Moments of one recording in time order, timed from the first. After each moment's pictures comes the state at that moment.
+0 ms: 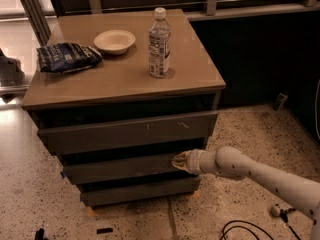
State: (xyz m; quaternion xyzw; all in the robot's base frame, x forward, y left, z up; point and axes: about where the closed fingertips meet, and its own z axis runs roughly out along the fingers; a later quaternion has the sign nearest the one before) arm 0.624 -0.084 0.431 -0.62 0.64 0.10 0.44
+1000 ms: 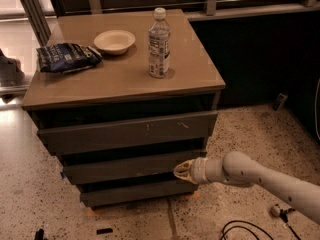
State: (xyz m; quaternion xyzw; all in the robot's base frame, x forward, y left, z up) arm 0.570 -0.084 0.443 -0.62 0.64 0.16 0.42
